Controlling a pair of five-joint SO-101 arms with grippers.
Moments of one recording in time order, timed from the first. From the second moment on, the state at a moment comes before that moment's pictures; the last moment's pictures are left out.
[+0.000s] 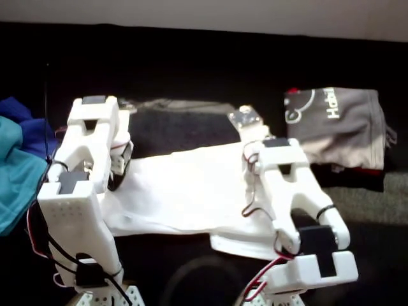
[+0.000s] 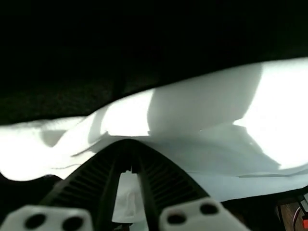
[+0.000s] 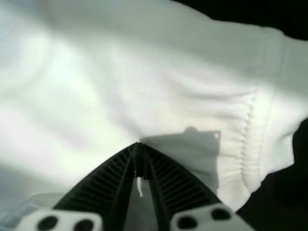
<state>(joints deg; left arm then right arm) -10.7 32.8 -2.7 84.4 -13.8 -13.2 0.8 33.7 54.3 19.2</state>
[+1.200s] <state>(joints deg) -15.9 35.5 -31.3 101.1 -13.4 -11.3 7.3 1.2 73.4 19.2</state>
